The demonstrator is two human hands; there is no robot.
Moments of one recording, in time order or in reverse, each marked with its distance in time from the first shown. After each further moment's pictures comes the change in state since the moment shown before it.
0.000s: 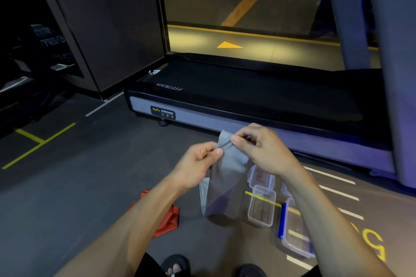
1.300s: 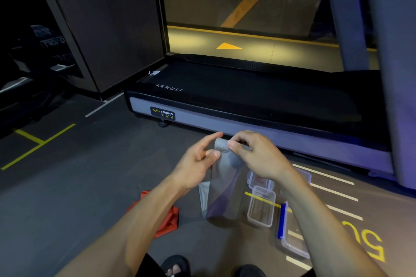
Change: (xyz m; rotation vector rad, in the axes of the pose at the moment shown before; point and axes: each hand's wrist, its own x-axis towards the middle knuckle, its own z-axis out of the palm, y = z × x) left_hand 0.006 -0.013 -0.004 -0.085 0.011 0.023; right_hand 0.000 -0.004 0.011 -0.071 -0.075 0.049
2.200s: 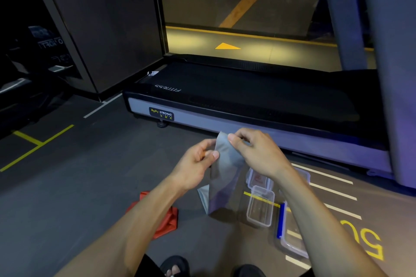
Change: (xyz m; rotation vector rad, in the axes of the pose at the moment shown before) left_hand -0.001 0.003 0.004 0.022 -0.013 0.017; right_hand -0.002 -0.001 -0.002 0.015 0.082 0.052
